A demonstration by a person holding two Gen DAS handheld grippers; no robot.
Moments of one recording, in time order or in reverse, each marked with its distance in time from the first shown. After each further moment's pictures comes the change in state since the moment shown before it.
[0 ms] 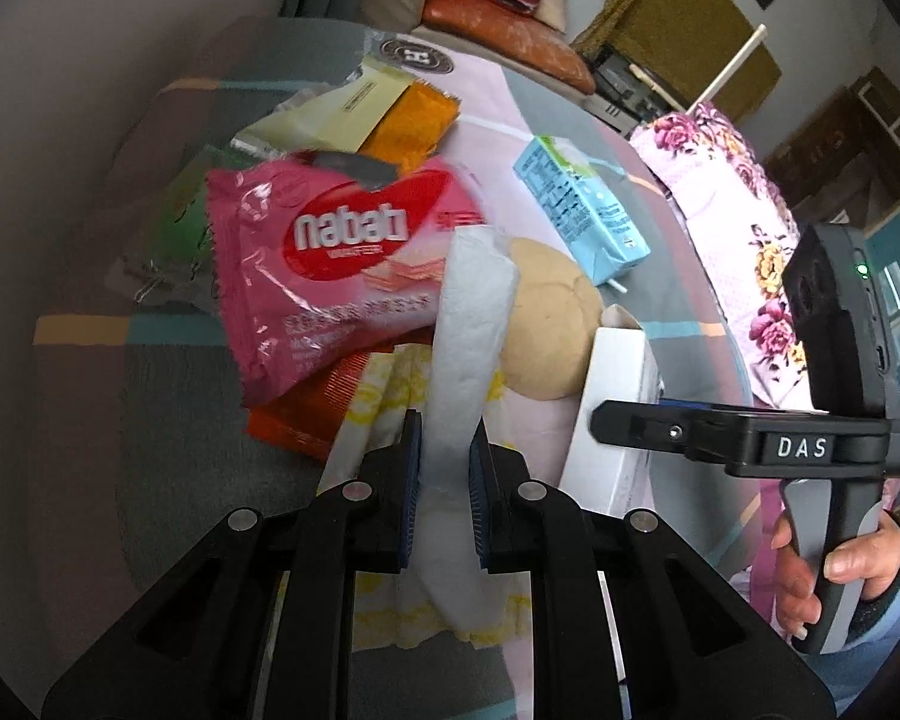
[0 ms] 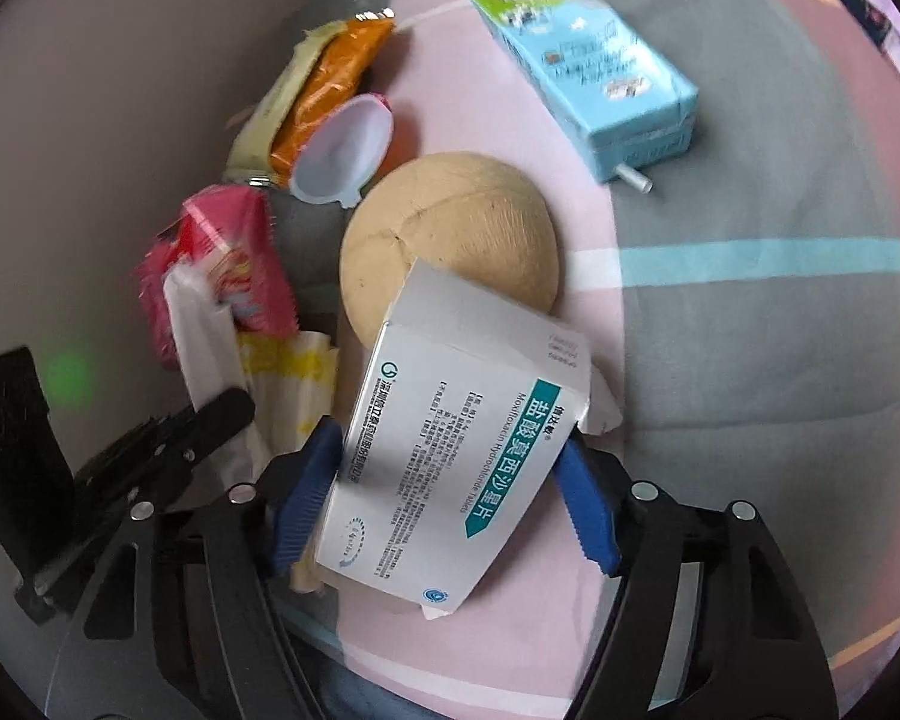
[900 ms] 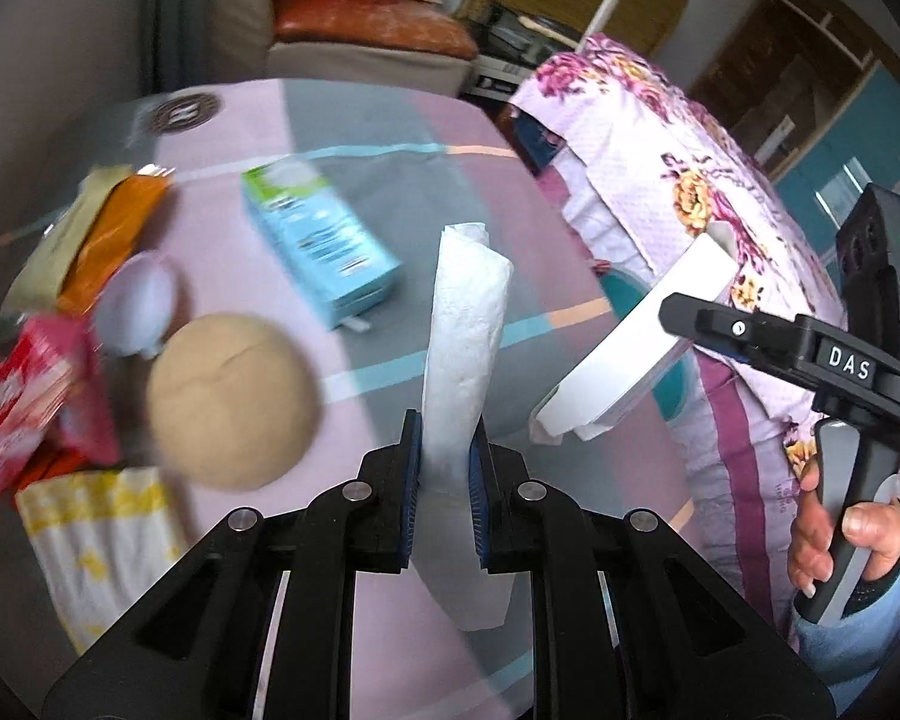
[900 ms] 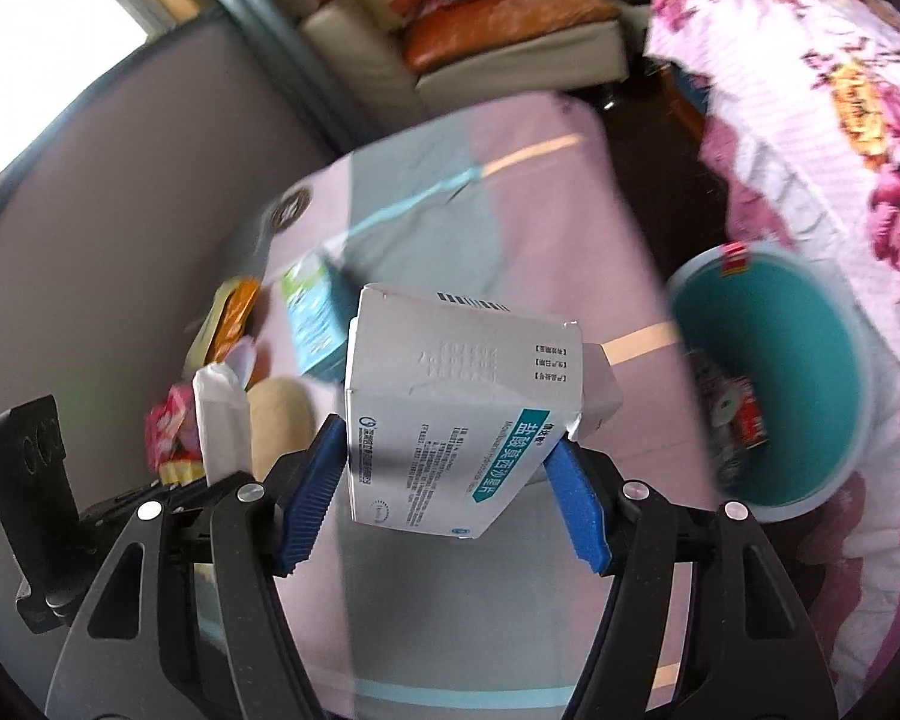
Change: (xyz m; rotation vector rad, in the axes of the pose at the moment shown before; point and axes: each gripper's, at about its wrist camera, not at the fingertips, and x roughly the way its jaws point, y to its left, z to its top) left arm 0.046 -0.177 0.027 0.241 0.044 -0.050; right arm -0.164 -0.151 -0.023 0.146 -0.410 -0.066
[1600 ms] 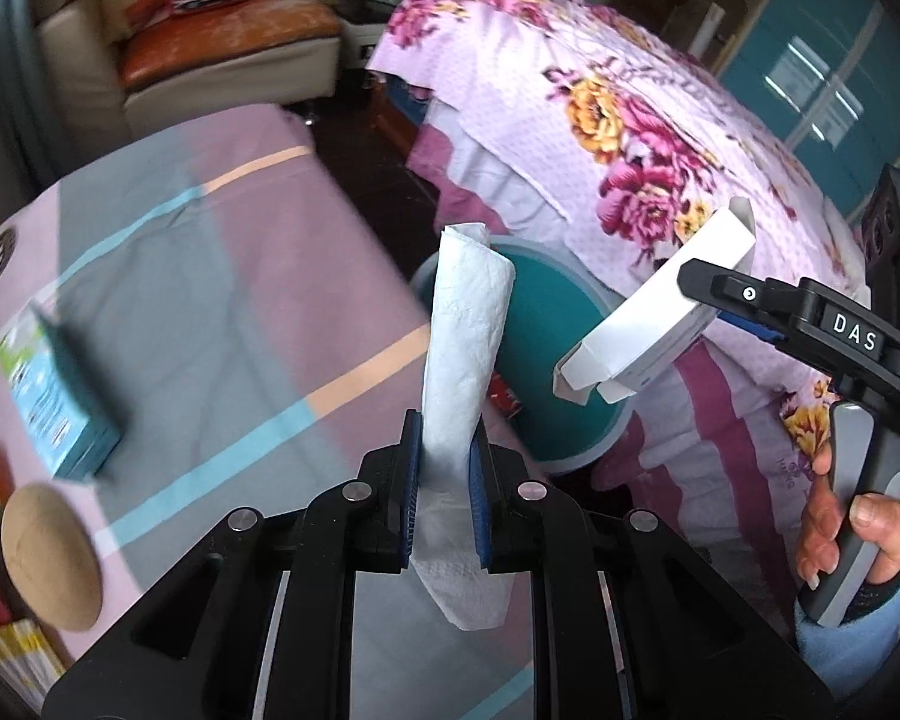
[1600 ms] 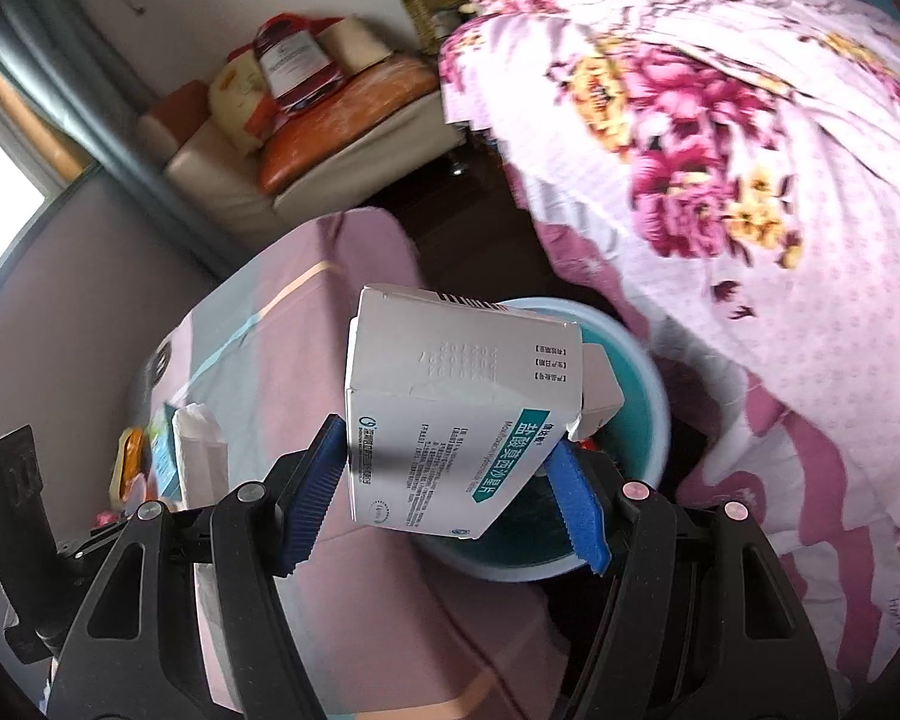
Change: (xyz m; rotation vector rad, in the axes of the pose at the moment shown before) left arm 0.096 -0.161 0.045 0.262 0.092 -0.017; right arm -0.071 -0.176 0.007 0.246 -0.195 -0.144
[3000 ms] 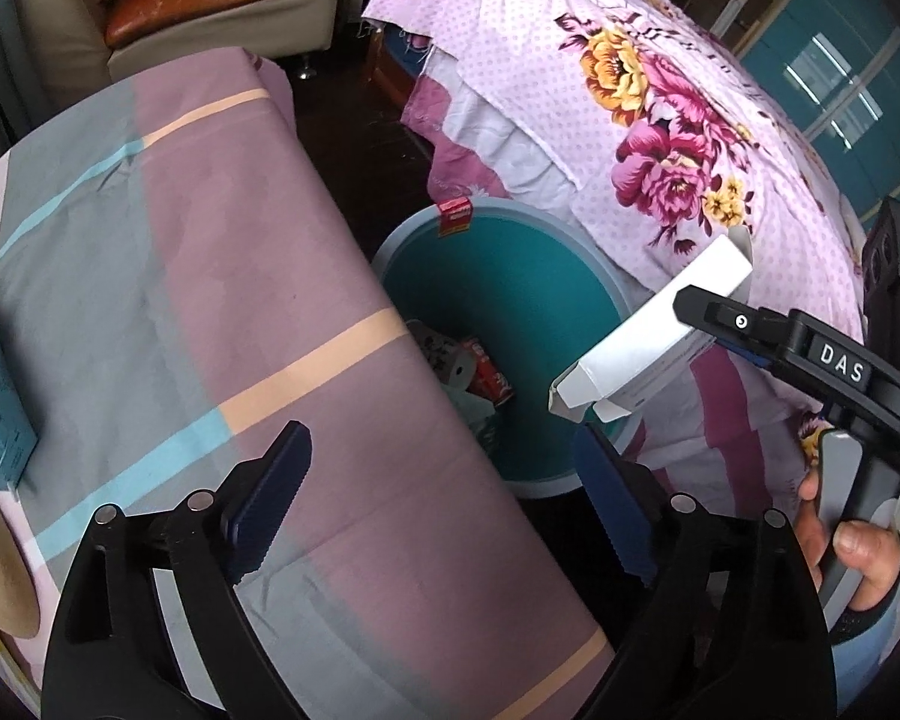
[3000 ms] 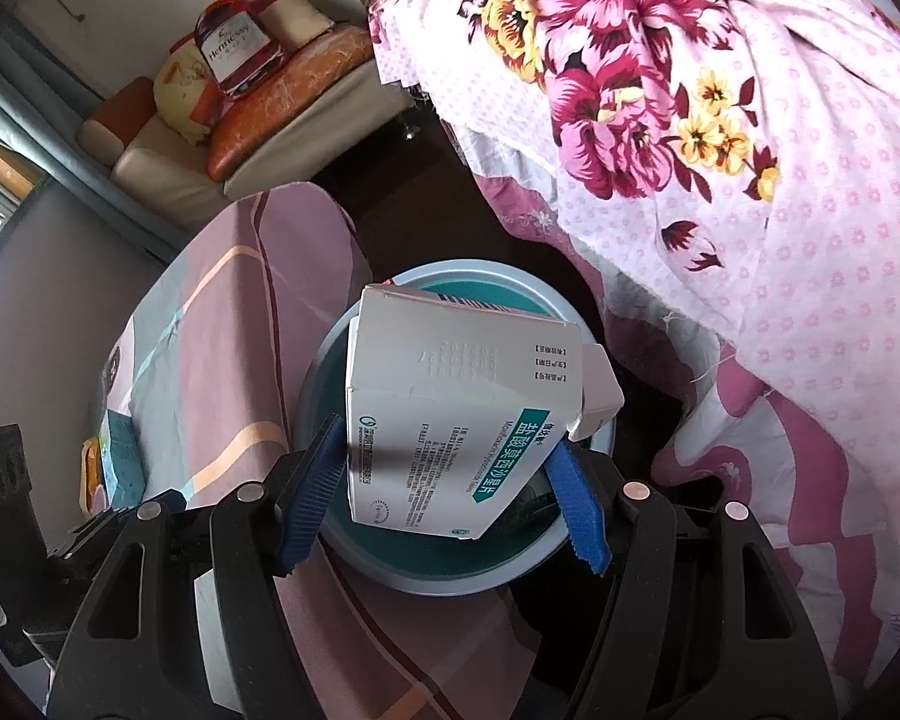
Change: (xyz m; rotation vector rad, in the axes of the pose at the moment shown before) left arm 0.057 -0.011 0.011 -0.056 0.097 -0.006; right arm 0.044 -0.049 0.002 0.073 0.098 -0.050
